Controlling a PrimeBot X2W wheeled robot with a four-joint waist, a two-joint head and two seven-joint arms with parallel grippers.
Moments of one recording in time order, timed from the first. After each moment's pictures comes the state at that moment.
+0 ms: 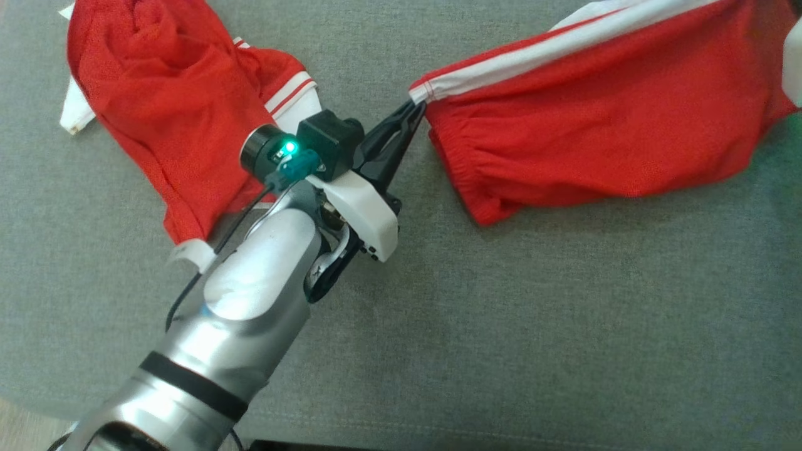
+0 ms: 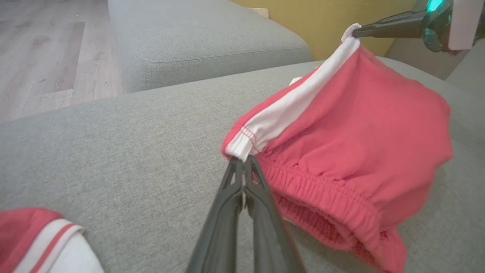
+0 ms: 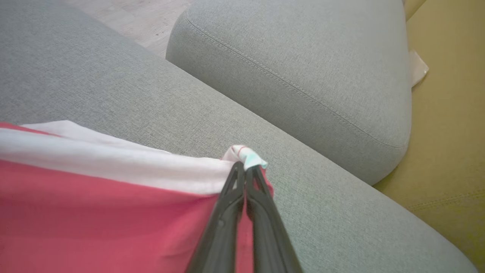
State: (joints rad) left arm -0.76 0.09 -0.77 0.57 -0.43 -0.08 -0.22; right arm -1.09 -0.72 0.81 0.64 0.55 0.12 0.23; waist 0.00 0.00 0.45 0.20
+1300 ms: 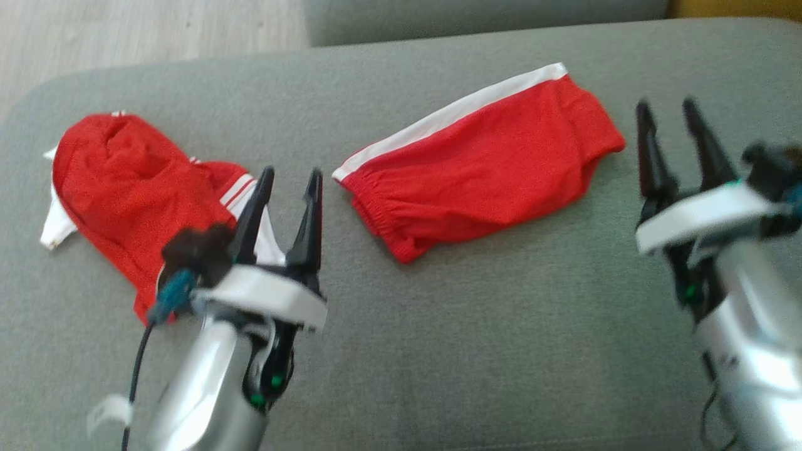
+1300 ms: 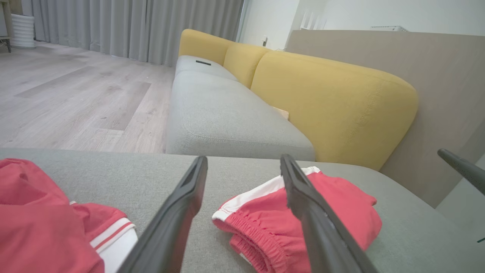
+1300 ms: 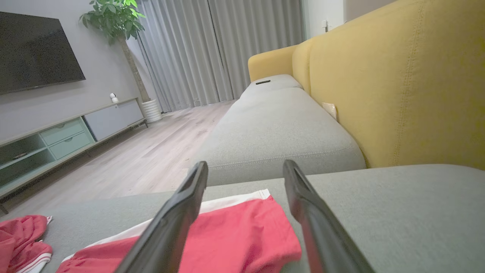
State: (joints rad) left arm -0.29 0.06 -0.36 0.25 -0.40 0.02 -0.25; right arm -0.53 -0.27 0.27 0.60 0.53 0.12 -0.25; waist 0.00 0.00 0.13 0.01
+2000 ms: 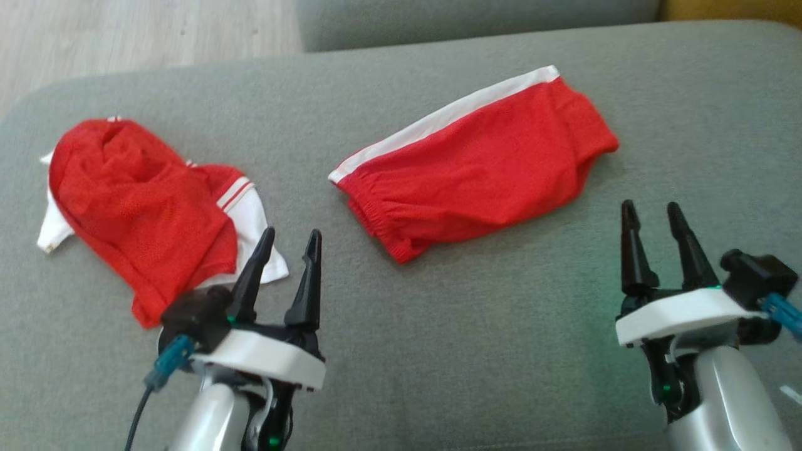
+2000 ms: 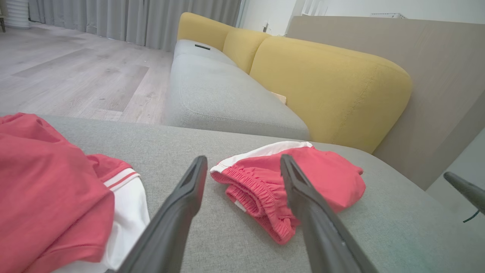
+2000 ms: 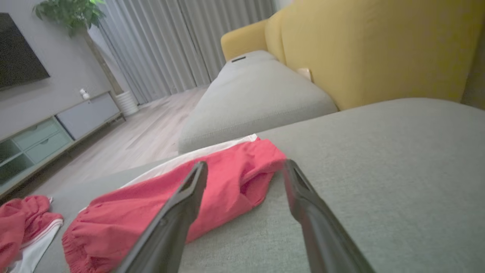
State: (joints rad) left arm -0.09 0.05 -0.31 0.14 -0.35 -0.02 -0.25; right arm -0.16 -0.06 0.01 0.27 0.32 0.12 -0.13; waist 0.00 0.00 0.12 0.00
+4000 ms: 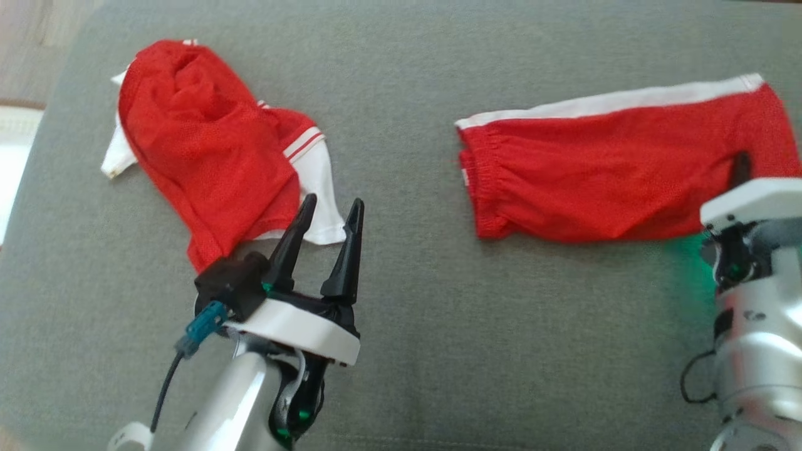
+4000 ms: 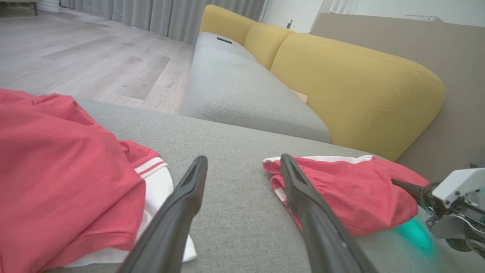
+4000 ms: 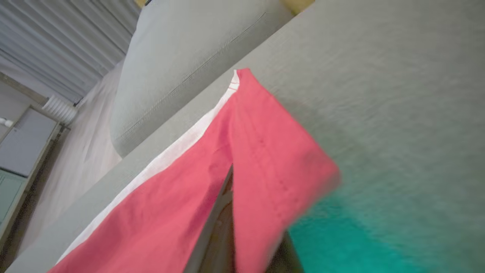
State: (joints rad) left arm -0.21 0.05 -0.44 0.15 -0.42 0.01 -0.25; right arm -0.71 -0.07 -0.54 0.94 0.23 0.12 0.03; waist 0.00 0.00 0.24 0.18
